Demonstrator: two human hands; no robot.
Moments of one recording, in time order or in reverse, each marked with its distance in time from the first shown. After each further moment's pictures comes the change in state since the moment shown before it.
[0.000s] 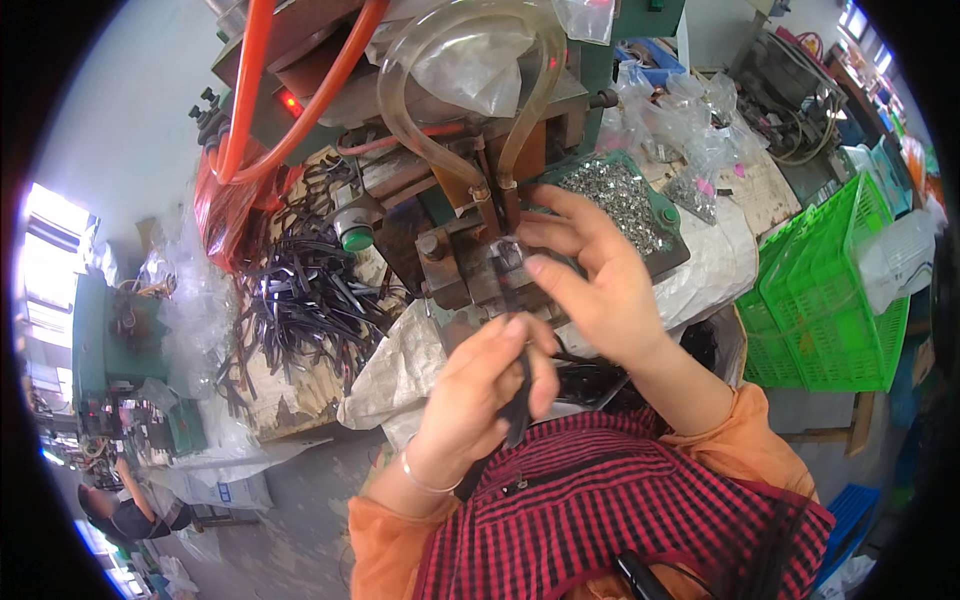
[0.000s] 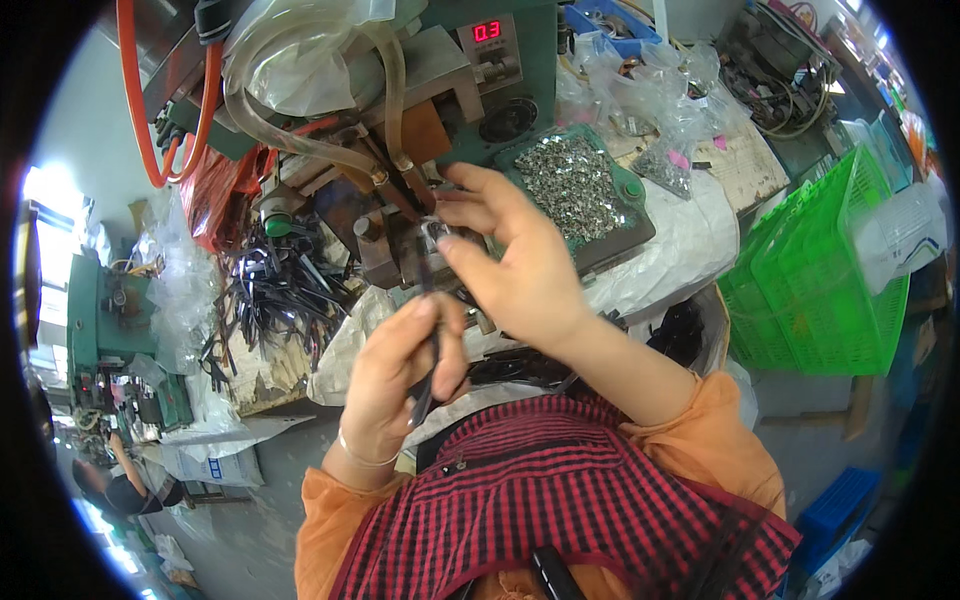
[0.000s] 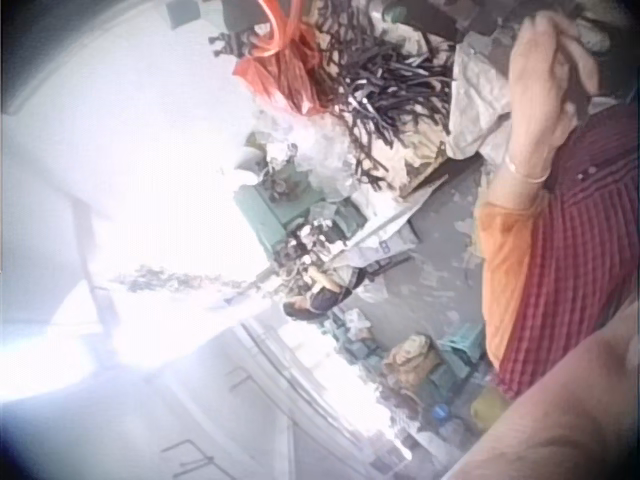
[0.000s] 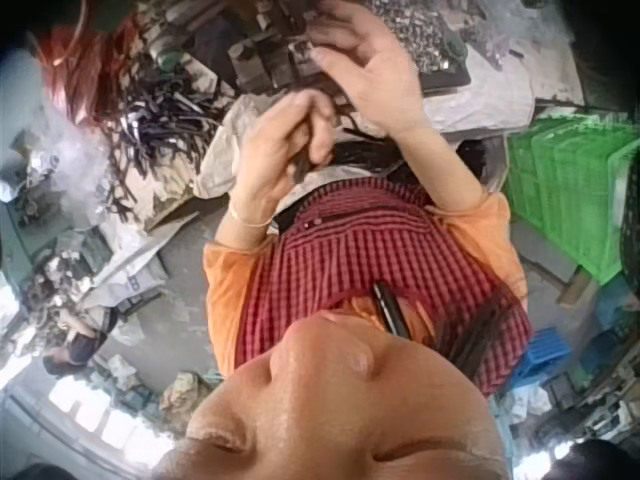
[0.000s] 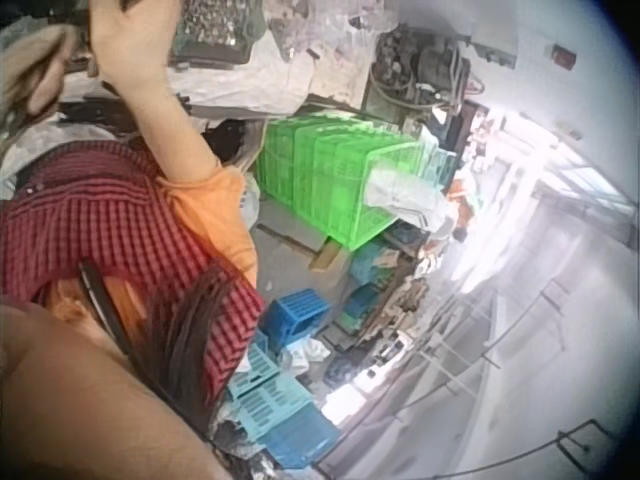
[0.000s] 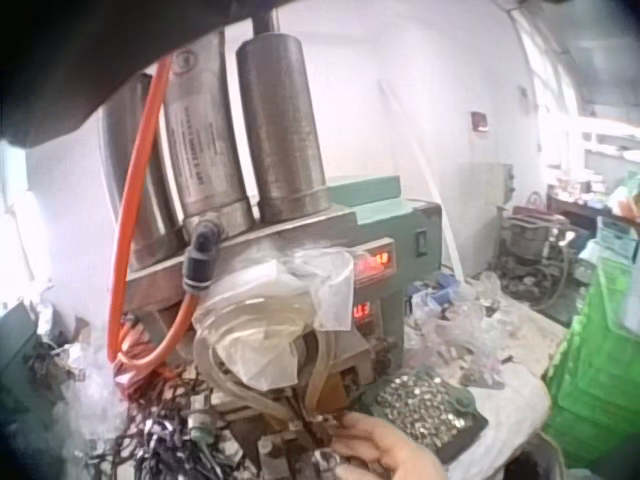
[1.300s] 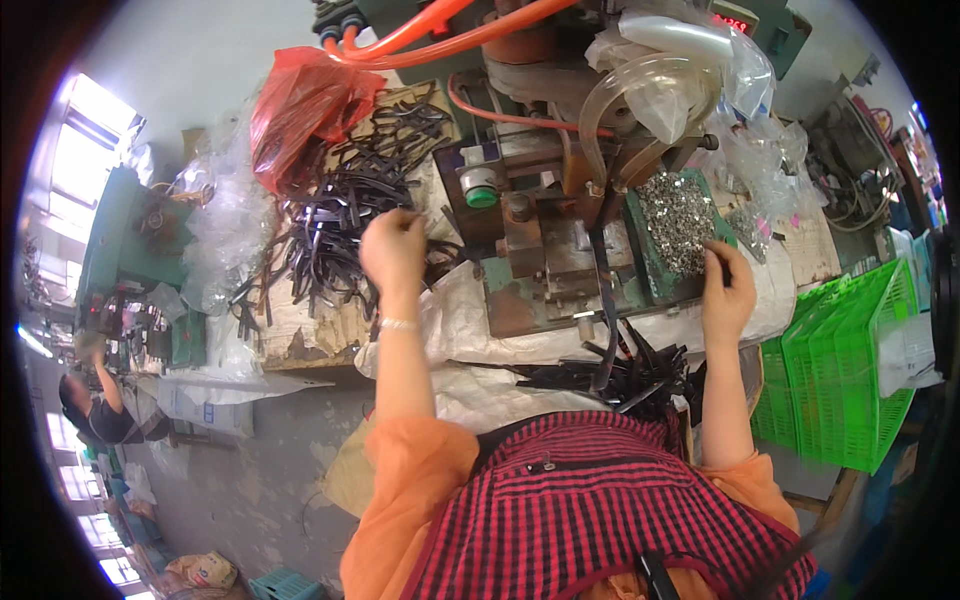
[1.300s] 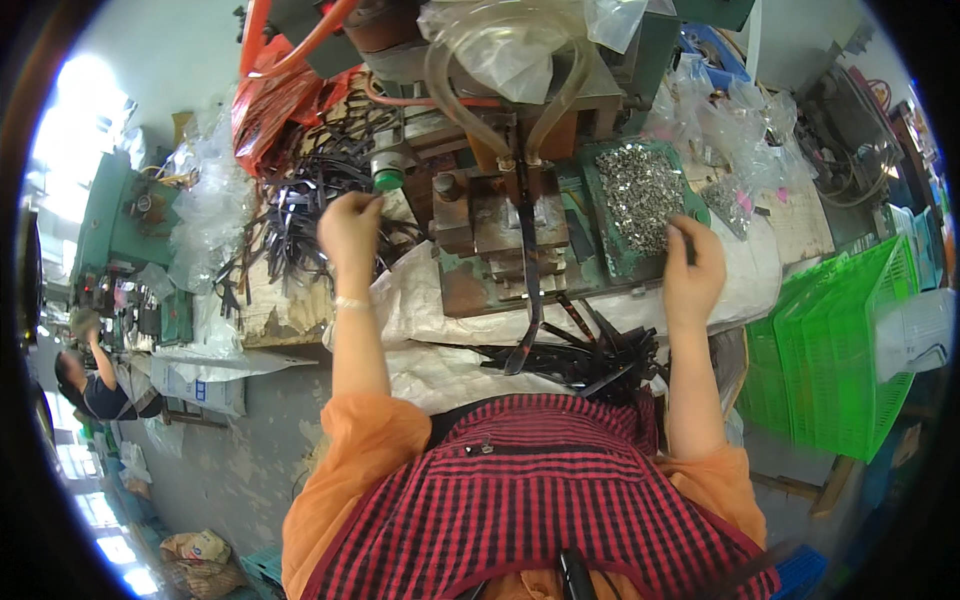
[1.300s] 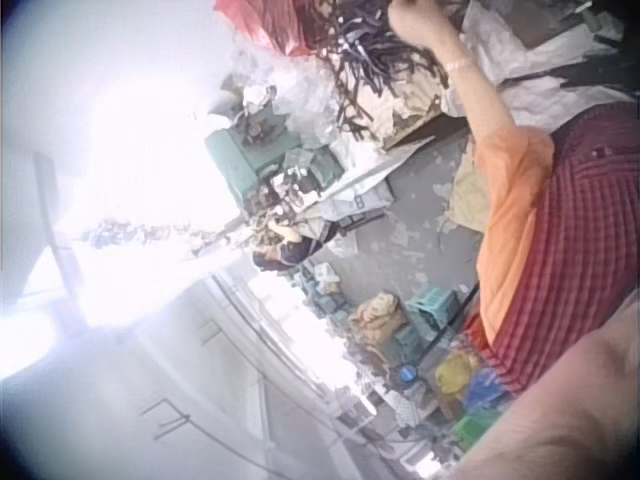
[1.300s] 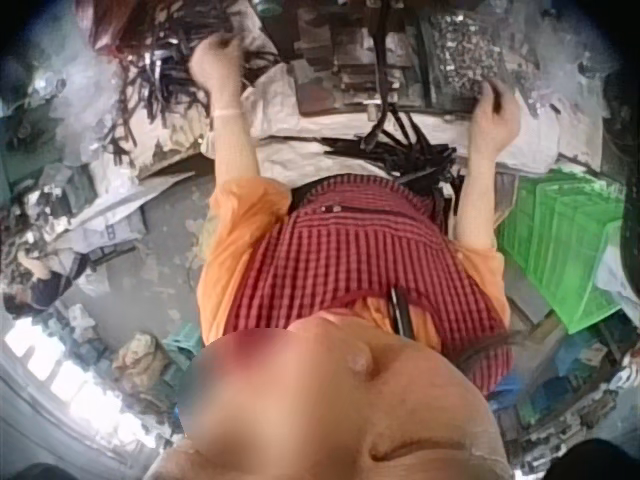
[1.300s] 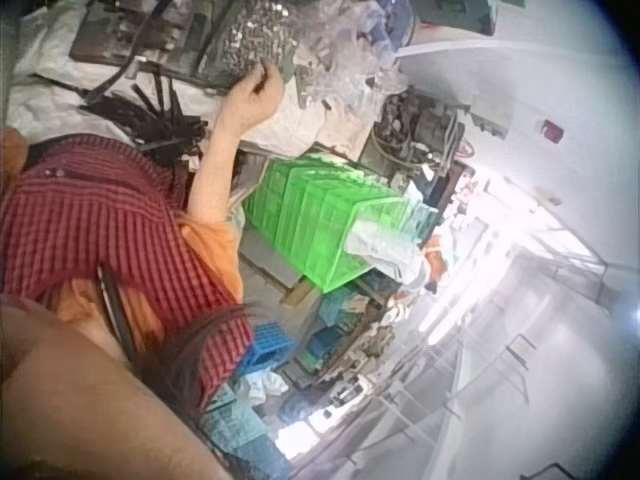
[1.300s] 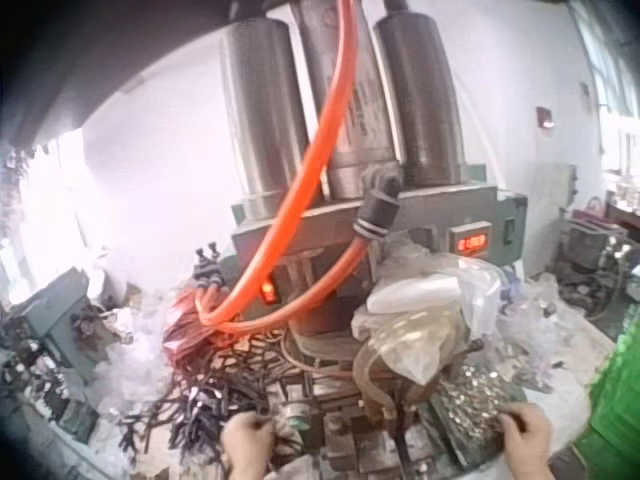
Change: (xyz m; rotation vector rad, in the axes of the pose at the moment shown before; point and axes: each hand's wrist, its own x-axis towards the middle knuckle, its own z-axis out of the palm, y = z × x) left_hand 0.070 0.020 -0.212 1.428 1.235 0.486; right_hand -0.020 0.101 -0.126 -0.847 0.483 -0.215
